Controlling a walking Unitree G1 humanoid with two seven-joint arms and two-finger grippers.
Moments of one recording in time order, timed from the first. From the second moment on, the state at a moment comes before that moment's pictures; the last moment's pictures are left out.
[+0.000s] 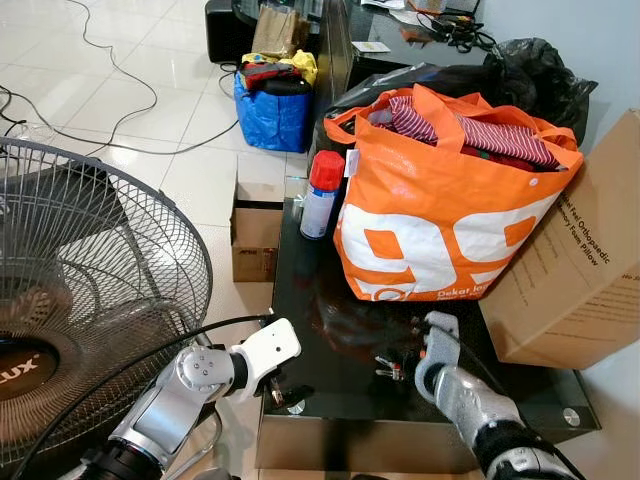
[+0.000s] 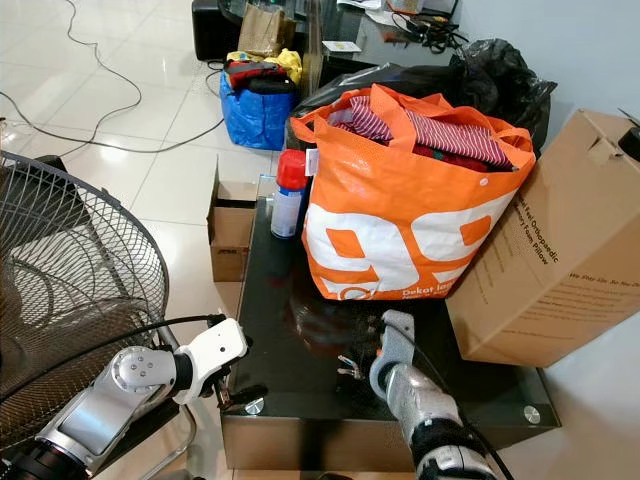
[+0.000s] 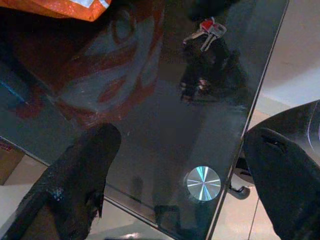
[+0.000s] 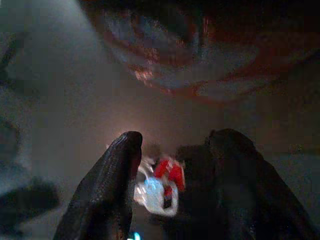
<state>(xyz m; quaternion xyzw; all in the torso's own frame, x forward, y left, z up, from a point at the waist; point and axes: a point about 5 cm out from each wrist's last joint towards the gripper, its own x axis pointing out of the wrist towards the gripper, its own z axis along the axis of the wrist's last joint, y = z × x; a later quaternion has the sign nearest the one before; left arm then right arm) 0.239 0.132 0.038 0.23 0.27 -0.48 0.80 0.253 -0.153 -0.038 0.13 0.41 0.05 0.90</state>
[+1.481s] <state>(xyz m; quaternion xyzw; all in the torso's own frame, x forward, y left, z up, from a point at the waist) 0.242 0.130 0.038 0.23 0.27 -0.48 0.80 0.242 -0.155 -0.049 0.12 0.44 0.03 0.89</state>
